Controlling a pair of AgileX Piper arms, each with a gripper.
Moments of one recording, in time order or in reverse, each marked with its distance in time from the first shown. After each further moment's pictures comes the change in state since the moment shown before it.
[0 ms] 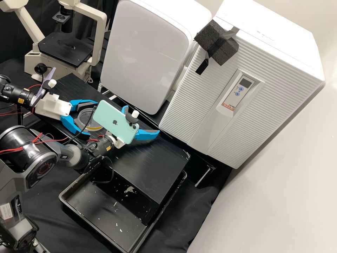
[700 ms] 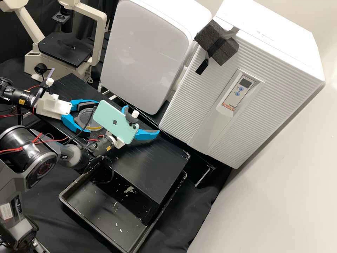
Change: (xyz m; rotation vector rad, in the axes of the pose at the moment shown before) left arm 0.000 -0.009 -0.015 -0.037 -0.022 0.059; right arm 0.000 0.000 0.000 0.000 0.000 0.000
